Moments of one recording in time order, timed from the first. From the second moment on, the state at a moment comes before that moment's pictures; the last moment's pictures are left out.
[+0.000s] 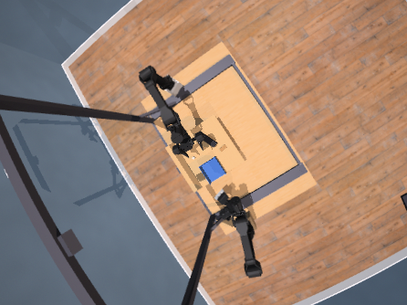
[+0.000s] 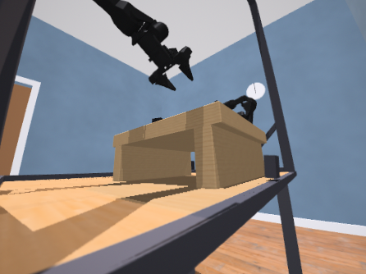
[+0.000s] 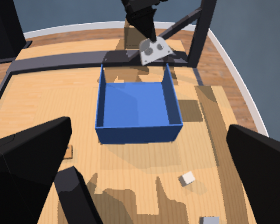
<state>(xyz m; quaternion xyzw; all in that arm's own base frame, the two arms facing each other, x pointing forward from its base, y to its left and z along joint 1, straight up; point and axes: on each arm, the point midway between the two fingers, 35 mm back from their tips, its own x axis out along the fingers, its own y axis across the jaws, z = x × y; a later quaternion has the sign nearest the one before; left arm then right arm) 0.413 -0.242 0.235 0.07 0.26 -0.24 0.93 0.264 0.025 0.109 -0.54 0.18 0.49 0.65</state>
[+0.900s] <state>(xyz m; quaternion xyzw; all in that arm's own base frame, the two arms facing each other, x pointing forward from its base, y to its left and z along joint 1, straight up) 0.413 -0.242 0.235 0.07 0.26 -0.24 0.93 0.264 0.025 0.134 -0.54 0.18 0.49 0.65</state>
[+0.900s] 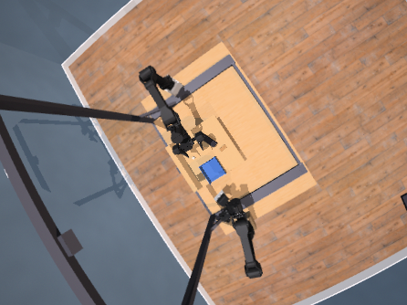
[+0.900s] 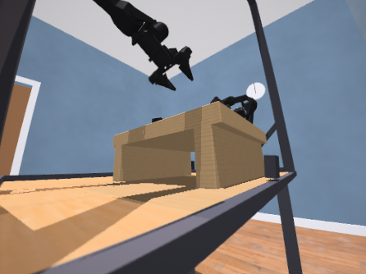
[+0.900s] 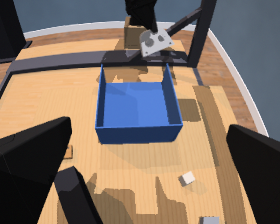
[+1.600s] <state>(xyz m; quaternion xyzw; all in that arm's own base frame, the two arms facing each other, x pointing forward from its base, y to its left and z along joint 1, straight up) 0.413 -0.242 0.235 0.07 0.26 -0.24 0.93 0.265 0.024 0.152 -0.54 0.18 0.49 0.65</state>
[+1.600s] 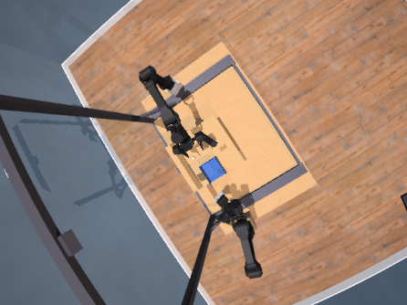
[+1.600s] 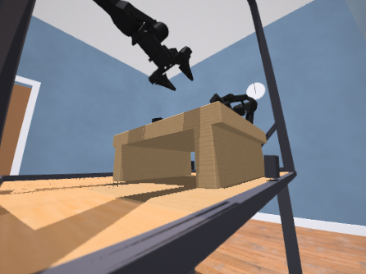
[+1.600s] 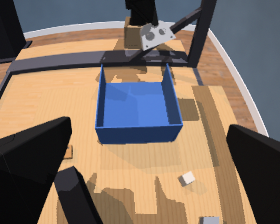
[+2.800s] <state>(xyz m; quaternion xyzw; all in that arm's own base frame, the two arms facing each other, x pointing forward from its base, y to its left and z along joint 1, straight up) 0.413 -0.242 0.235 0.07 0.26 -0.24 0.93 0.264 0.024 0.183 -0.54 0.18 0.49 0.65</state>
